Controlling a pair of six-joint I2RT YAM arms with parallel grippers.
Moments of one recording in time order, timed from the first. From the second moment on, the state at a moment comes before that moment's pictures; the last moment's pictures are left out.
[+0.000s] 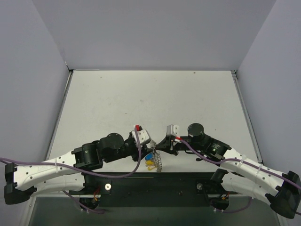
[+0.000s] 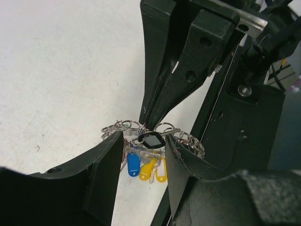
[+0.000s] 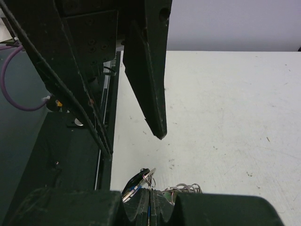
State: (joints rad) left arm -1.25 0.81 0.77 -0.24 -0.12 -0.06; right arm 0.88 0.87 0.56 0.00 -0.54 -0.24
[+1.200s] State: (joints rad) left arm -1.24 0.94 0.81 -0.31 -0.07 0.02; right arm 0.89 0.87 0.56 -0.03 -0.53 -0.25
